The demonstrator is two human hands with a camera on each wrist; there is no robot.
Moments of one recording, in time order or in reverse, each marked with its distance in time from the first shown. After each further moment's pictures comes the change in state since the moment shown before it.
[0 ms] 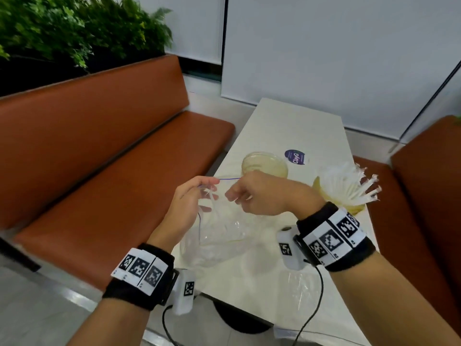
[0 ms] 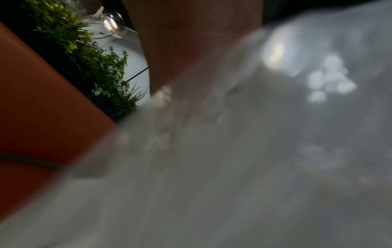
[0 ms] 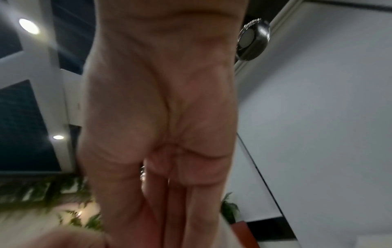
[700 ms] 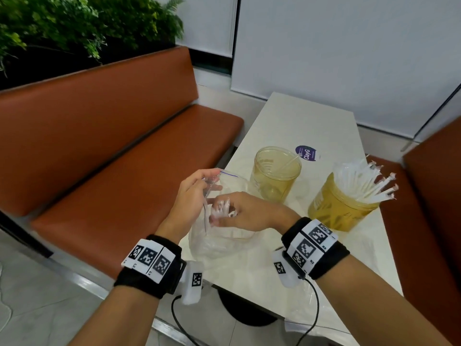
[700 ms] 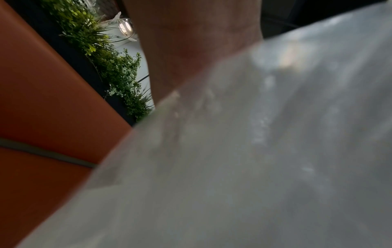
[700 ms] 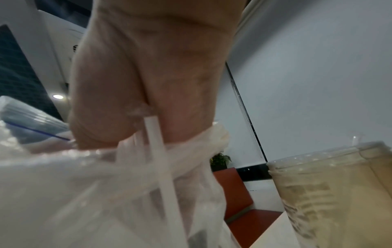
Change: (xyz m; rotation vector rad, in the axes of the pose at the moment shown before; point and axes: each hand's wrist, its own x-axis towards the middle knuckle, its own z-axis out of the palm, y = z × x) left_hand -0.005 0.000 -0.016 -0.097 0.088 -0.059; right_hand 0.034 -0.011 0.076 0.326 -0.032 -0.146
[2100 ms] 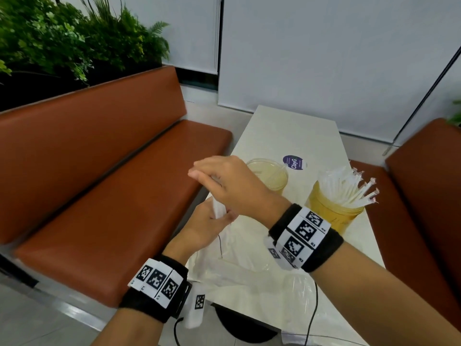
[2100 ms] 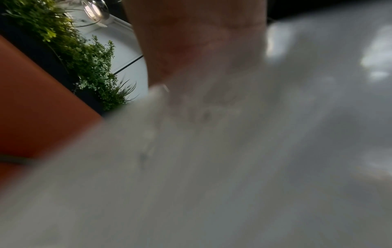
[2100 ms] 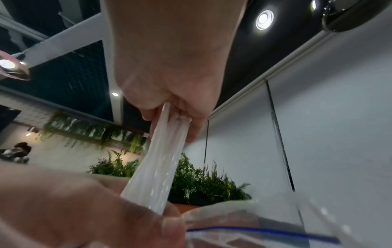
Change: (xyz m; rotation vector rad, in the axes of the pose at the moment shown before) left_hand -0.008 -0.007 0.025 0.406 -0.340 0.124; right_hand 0.009 -0.055 -0.047 -0.381 0.655 -0.438
